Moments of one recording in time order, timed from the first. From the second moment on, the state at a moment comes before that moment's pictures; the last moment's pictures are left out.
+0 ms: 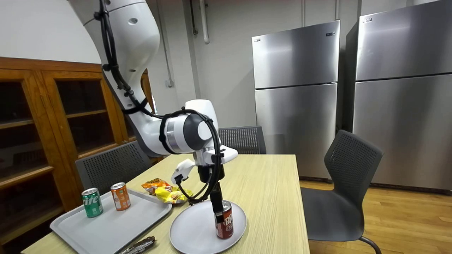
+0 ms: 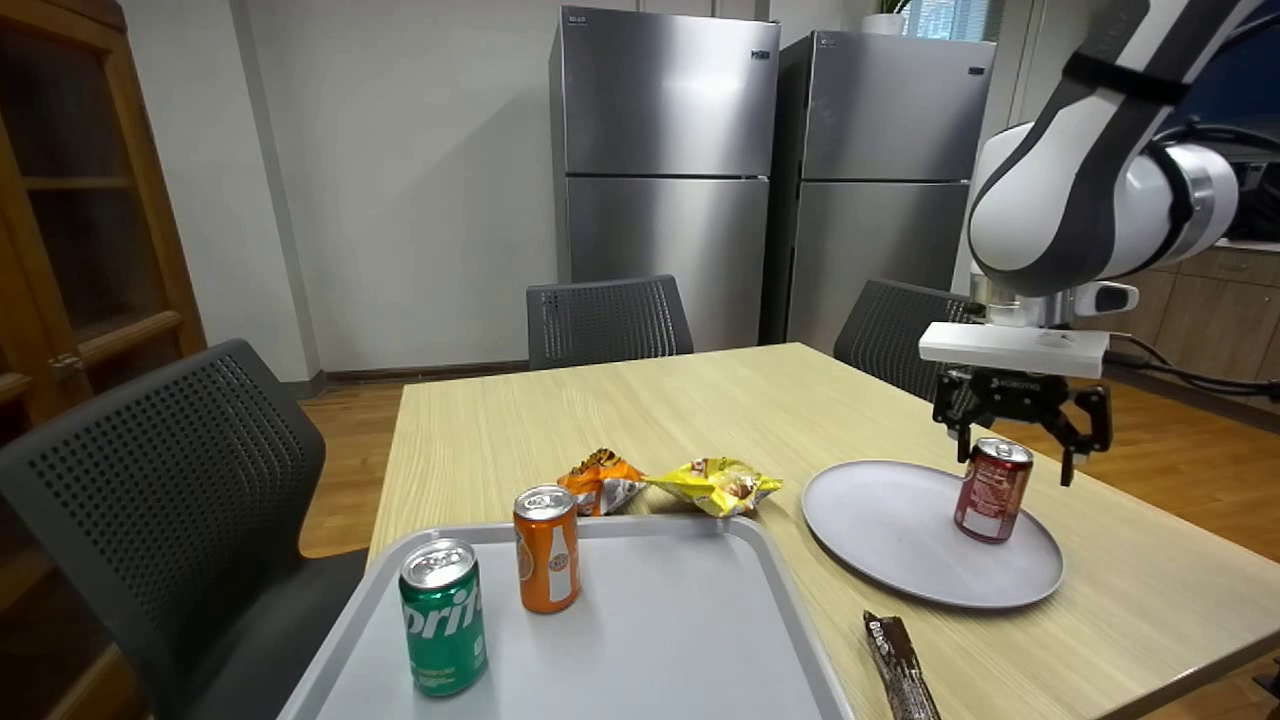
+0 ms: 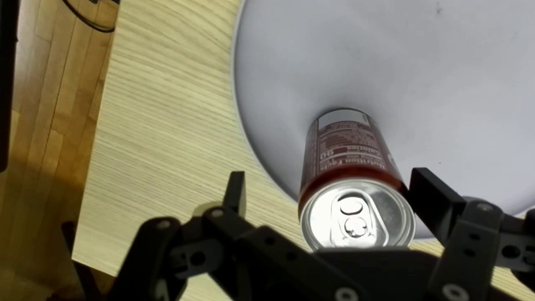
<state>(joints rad) -0.05 0.25 -0.20 -2.48 -0.21 2.66 1.01</state>
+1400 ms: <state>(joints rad) -0.02 0.23 -0.23 -2.48 -0.18 2.69 1.01</state>
